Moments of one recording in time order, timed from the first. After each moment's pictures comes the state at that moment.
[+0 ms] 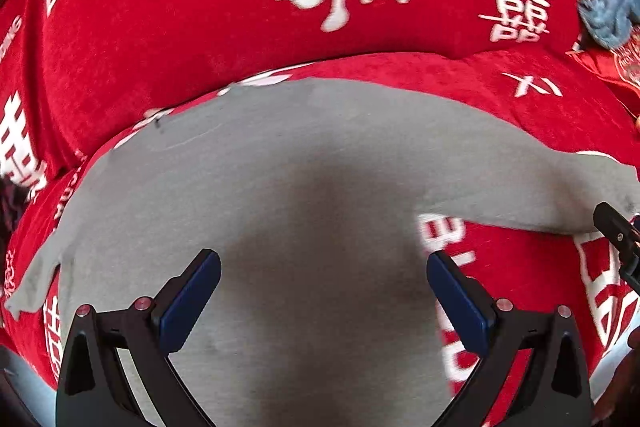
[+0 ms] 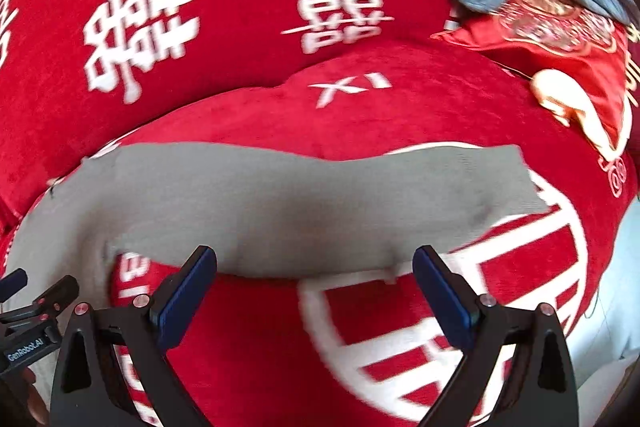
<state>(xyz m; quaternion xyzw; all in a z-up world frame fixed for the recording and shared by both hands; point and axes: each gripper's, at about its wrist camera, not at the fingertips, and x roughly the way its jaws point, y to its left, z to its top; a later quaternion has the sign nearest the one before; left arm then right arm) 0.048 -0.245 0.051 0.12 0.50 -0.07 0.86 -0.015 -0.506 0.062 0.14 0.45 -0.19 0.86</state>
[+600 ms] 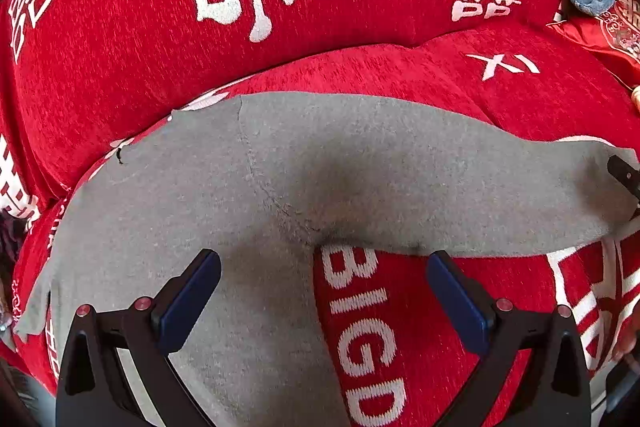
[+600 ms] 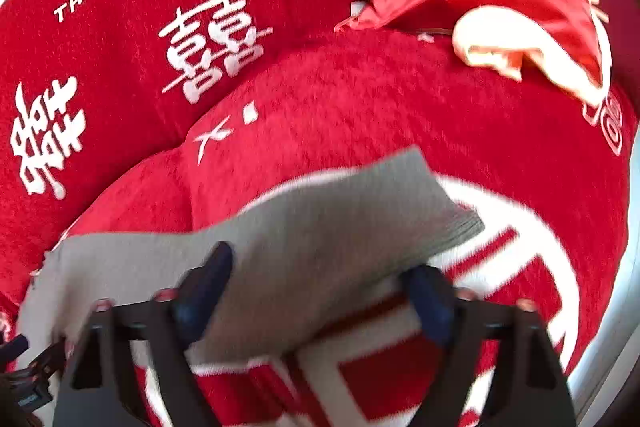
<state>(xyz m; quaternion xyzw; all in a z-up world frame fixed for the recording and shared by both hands) 0.052 -0.314 0.041 0.15 0.50 -0.09 0.85 -0.017 -0.628 0.022 0.23 0.39 -0.23 0.86</state>
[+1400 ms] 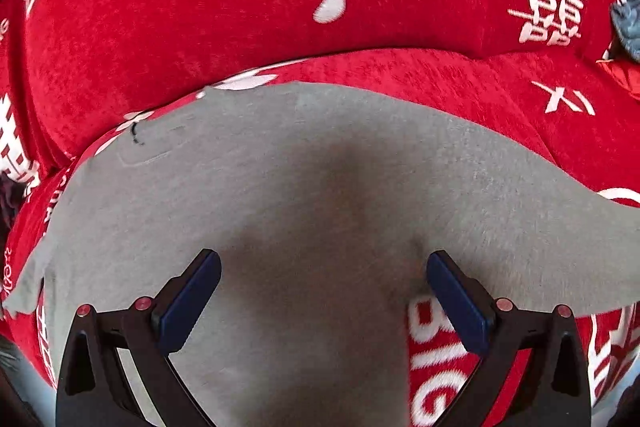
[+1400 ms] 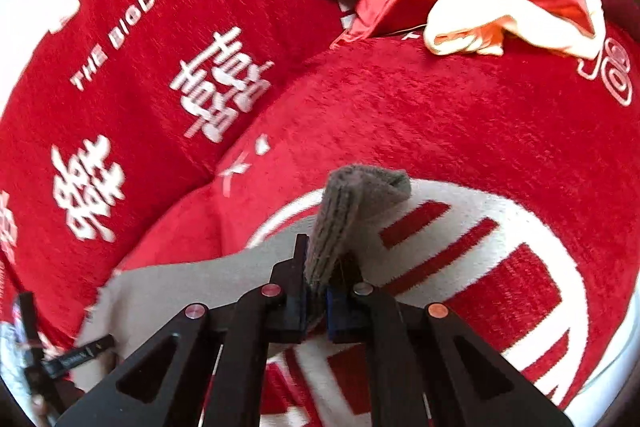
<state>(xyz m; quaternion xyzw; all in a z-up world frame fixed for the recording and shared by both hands) 0.100 -0.267 0.030 0.10 0.52 -0.04 0.85 -0.064 -0.645 0.036 0.35 0.31 -0.17 0.87</state>
